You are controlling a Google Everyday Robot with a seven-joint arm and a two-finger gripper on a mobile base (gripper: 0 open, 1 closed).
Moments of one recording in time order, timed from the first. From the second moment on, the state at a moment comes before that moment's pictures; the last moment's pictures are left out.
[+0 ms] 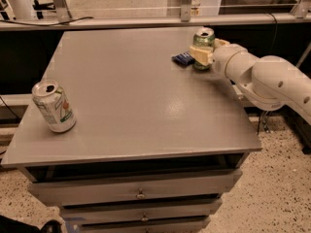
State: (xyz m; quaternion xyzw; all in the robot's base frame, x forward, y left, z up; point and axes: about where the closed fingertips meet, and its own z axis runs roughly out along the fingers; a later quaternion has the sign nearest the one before) arm 0.741 -0.168 0.885 -0.20 0.72 0.10 0.66
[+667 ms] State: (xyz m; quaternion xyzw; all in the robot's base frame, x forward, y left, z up) arm 0.741 -0.173 0.883 -0.20 0.72 0.10 0.66
